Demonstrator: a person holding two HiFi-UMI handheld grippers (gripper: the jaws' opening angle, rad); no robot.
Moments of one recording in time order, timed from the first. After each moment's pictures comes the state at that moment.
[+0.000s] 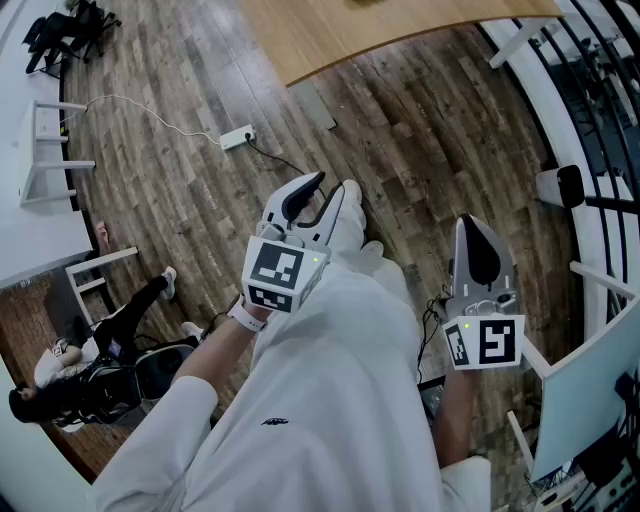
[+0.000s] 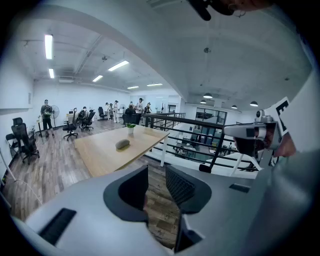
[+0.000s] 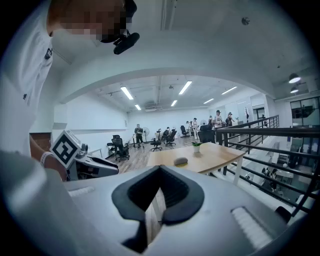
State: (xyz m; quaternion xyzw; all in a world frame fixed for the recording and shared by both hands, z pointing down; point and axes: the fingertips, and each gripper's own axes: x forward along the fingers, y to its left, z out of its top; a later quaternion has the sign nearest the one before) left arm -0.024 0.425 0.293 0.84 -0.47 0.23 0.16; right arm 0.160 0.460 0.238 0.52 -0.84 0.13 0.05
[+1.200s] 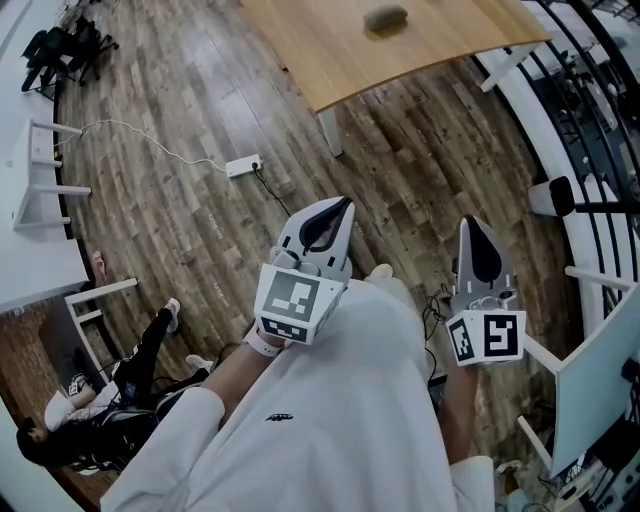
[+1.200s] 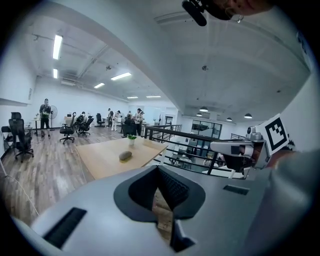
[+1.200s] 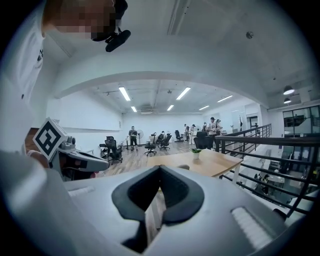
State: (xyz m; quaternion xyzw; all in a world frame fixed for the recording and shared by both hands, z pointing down) left arm -0.115 0.439 0.219 0.86 -0.46 0.15 0.15; right arm 0.051 0.460 0.191 0.56 -0.82 0.10 0.05
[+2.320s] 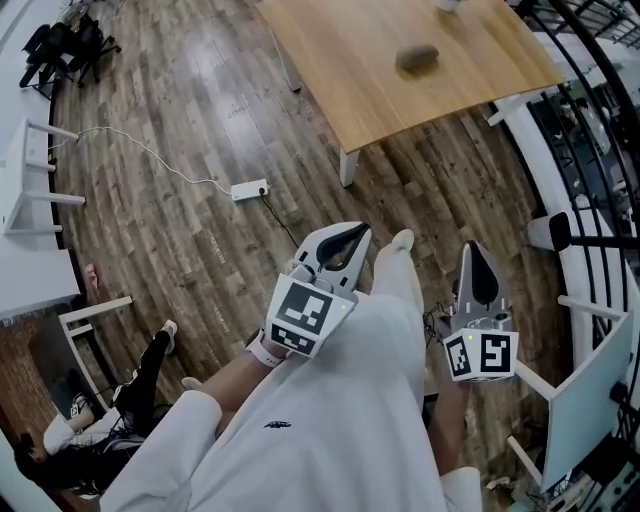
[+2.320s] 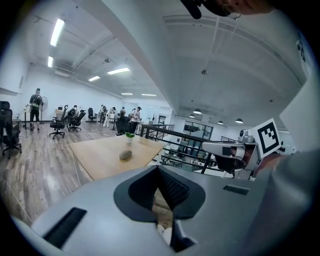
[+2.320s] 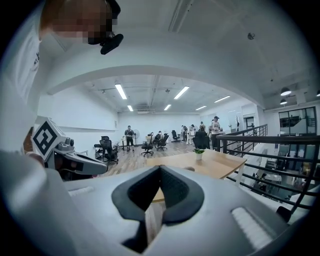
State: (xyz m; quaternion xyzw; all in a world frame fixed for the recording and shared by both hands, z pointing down) left arm -0.181 0.362 0.237 0.89 -0.40 0.15 0.18; right arm -0.025 0.379 0.205 0.59 -0.80 0.11 0.04
